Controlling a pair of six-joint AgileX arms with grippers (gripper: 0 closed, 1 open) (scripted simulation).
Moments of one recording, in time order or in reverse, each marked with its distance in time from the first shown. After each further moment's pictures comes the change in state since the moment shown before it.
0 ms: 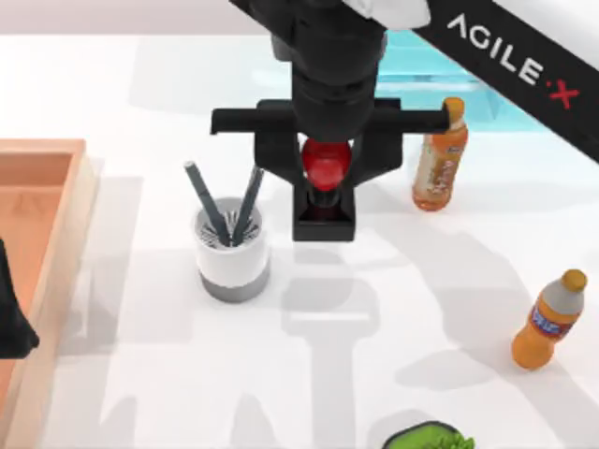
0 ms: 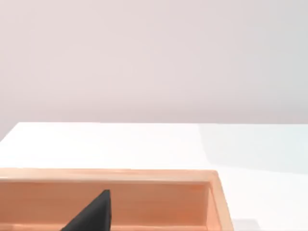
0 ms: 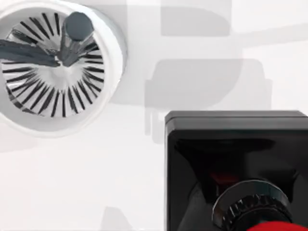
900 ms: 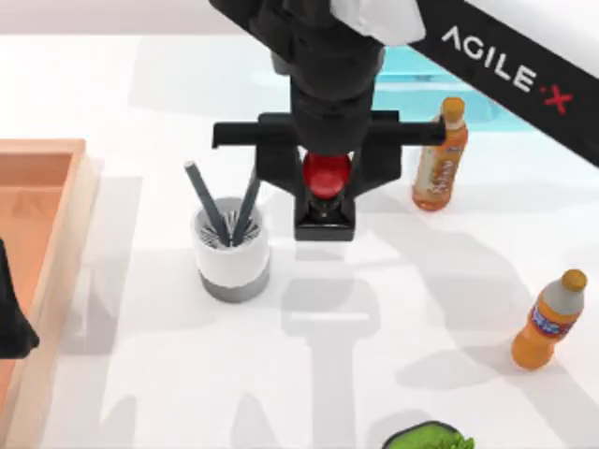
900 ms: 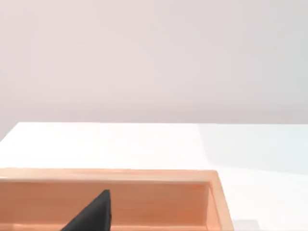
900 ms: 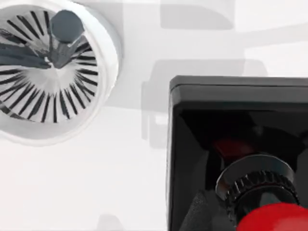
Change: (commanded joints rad) left arm 0.000 0.000 0.000 0.000 0.000 0.000; right arm 0.003 -0.017 -0.082 0.056 0.002 -0.001
